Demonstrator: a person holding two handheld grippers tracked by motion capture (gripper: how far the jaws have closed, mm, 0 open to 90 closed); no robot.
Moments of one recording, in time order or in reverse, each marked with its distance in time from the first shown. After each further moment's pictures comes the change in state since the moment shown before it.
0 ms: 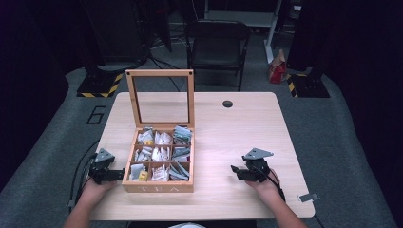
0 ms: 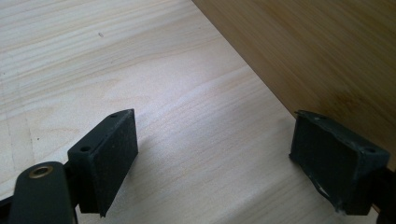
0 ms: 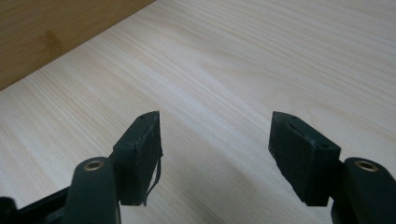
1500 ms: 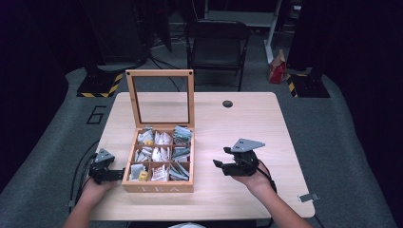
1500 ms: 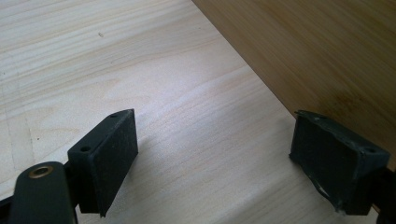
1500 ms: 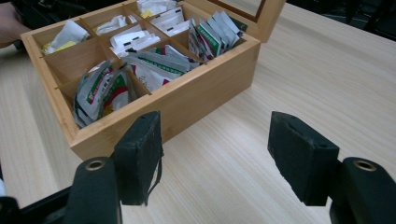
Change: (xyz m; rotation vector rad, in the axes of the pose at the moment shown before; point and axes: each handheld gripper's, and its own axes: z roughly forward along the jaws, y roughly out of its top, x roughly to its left) left arm 0.000 0.000 0.000 0.000 0.000 0.000; right arm 0.050 0.074 -0.033 -0.118 0.183 -0.102
